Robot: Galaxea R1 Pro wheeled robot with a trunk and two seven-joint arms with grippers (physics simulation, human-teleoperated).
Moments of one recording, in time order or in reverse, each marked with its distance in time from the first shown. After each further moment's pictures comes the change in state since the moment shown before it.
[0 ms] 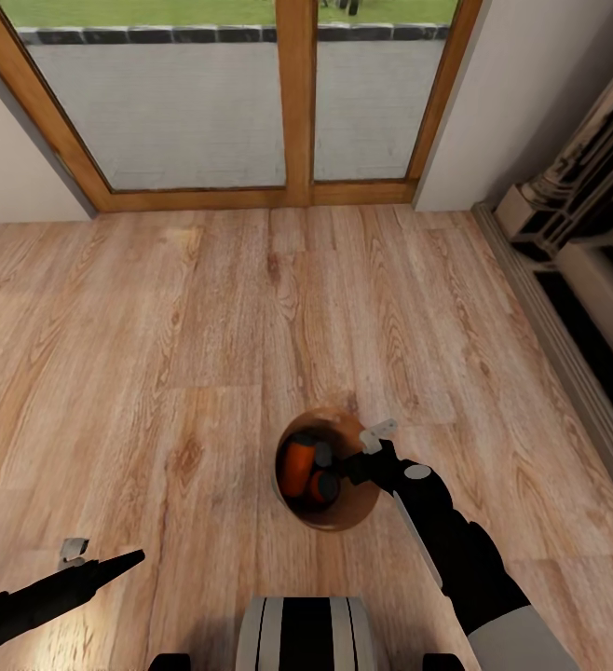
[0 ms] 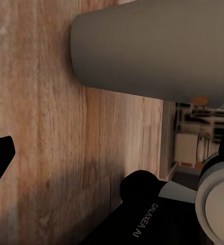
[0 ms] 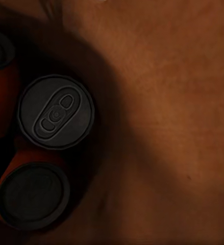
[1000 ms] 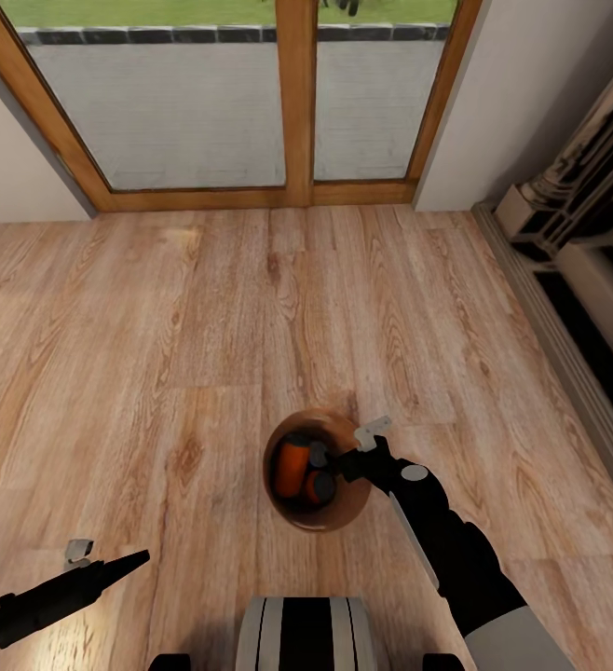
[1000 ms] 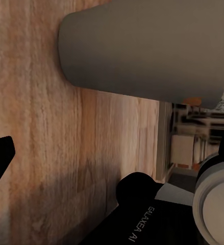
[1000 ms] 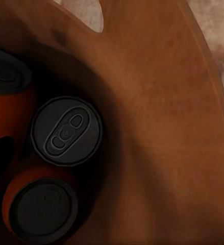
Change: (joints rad) left arm 0.006 -0.019 0.001 -0.006 0.008 -0.005 0.001; right arm 0.001 0.010 0.014 -0.006 -0.010 -0.052 0.009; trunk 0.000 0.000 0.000
